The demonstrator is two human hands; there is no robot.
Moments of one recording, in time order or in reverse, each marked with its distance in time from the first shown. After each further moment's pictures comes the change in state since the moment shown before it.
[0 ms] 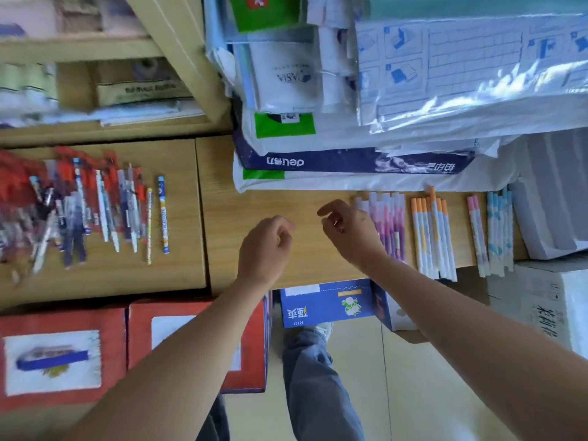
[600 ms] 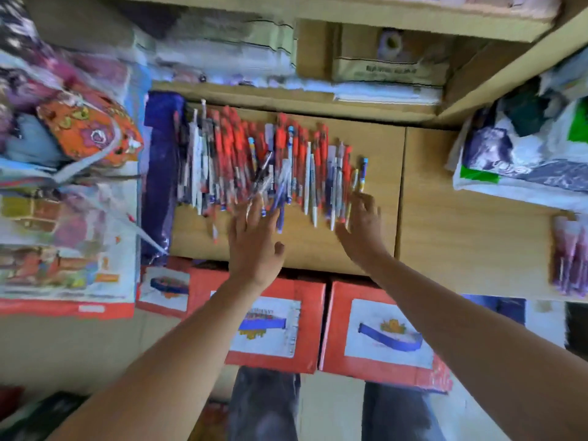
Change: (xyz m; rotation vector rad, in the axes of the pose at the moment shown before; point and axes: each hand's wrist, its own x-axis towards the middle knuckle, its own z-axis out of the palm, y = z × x) left_hand -0.058 -0.288 -0.246 0.487 0.026 -0.138; right_hand 0.011 -0.222 0.287 -0.236 -0.065 0.015
